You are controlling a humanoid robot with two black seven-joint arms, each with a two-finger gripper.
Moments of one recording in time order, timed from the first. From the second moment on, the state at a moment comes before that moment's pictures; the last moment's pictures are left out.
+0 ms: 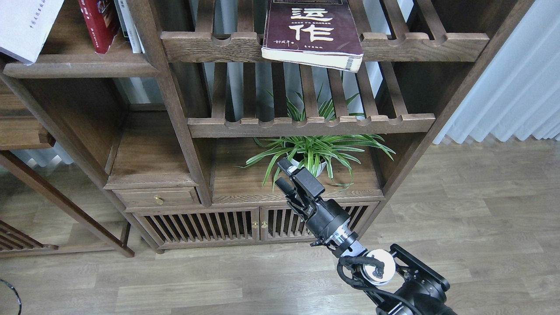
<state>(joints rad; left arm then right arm) -0.47 0.34 -2.00 -1.34 0.55 -0.49 0.49 0.21 0.01 0.86 1.01 0.30 0.58 -0.11</state>
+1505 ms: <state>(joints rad) -0.74 0.41 -1.64 -0.99 0.86 -0.18 0.19 0.20 0.02 0.86 0.99 0.29 0.58 -0.11</state>
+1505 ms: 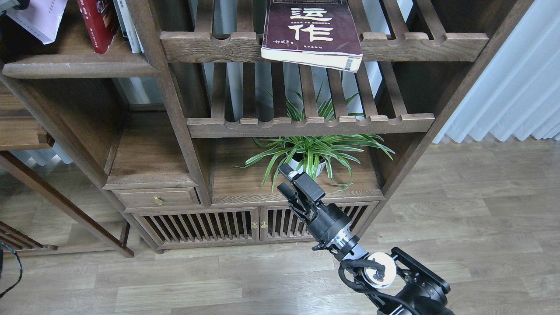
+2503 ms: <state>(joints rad) -0.95 0.46 -1.34 -0.71 0.86 -0.19 0.14 0.20 0.02 0.85 0.99 0.29 0.58 -0.11</state>
